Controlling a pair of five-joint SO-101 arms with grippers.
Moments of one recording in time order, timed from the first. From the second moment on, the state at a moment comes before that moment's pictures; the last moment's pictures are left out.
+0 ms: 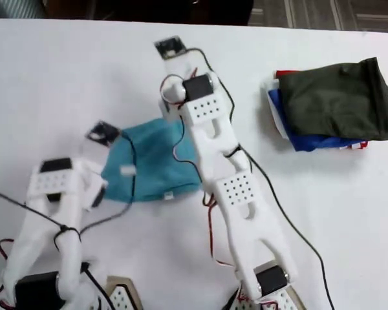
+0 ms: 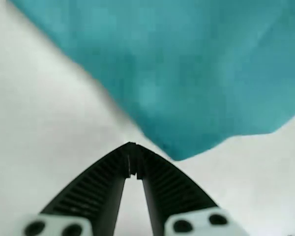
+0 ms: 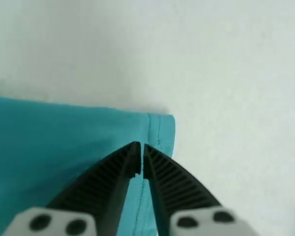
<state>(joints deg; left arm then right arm) -18.3 -23.8 49.0 65.8 -31.3 -27.3 67.6 -93.9 100.0 3.2</state>
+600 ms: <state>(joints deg) -9.1 -23.8 46.7 60.6 -23.8 -27.0 62.6 -93.9 100.2 3.2</state>
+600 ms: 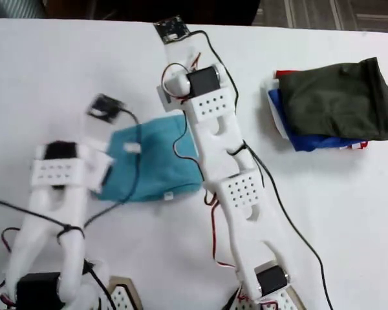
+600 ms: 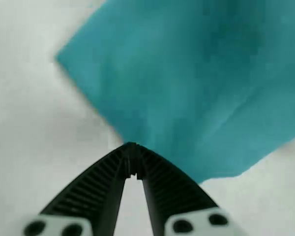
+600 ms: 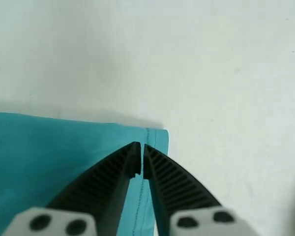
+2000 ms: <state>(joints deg) -17.5 14.9 19.2 52.2 -21.0 -30.0 11.6 21.2 60.8 3.3</state>
